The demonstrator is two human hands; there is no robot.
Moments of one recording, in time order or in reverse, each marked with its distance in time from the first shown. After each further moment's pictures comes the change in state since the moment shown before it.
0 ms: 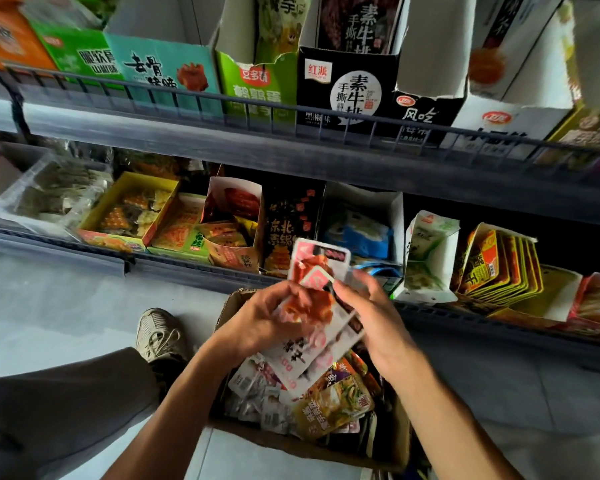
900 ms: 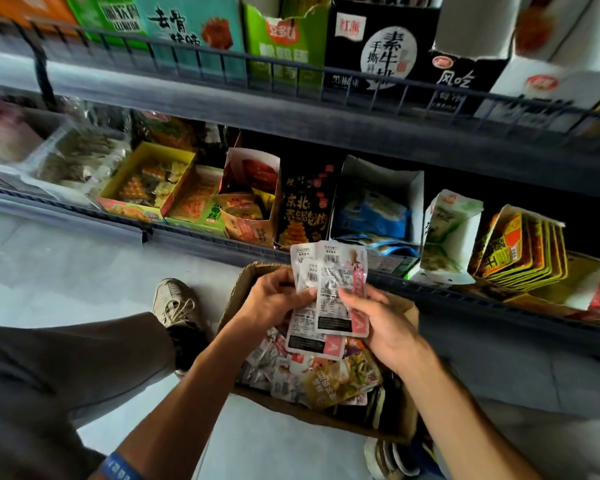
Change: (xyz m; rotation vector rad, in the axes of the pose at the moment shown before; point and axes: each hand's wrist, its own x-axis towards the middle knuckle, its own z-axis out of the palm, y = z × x) left_hand -0.007 -0.026 0.011 -0.277 0.325 -0.314; right_hand 0.007 0.048 -0.008 0.129 -0.141 0.165
